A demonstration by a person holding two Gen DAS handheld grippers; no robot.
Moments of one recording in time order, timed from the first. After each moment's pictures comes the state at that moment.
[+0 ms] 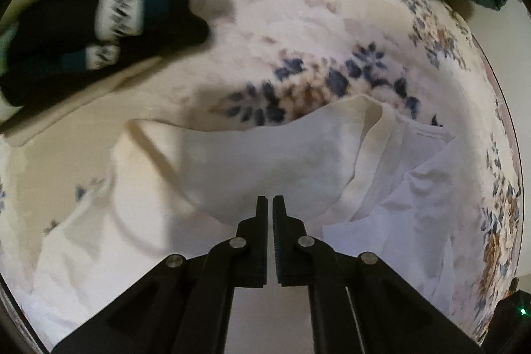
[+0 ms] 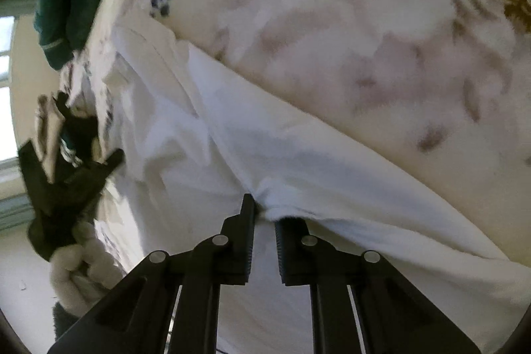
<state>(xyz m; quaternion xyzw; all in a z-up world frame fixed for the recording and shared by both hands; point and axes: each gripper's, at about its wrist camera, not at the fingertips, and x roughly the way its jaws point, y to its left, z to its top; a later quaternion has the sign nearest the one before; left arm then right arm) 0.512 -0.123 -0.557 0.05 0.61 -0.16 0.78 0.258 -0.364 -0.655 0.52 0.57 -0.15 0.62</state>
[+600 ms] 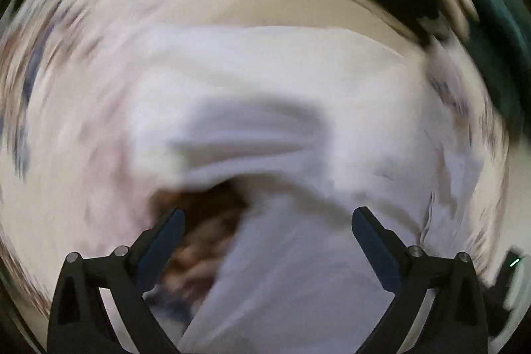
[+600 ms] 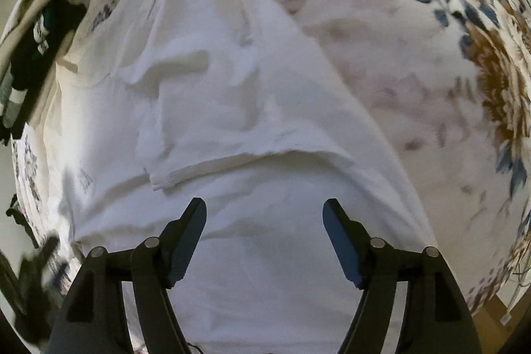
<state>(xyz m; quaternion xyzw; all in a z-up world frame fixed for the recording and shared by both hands) 0.339 0.128 -0.549 -0.24 0.63 0.08 0.74 0.287 -0.295 -0.606 0.28 0.69 -0.14 0.66</state>
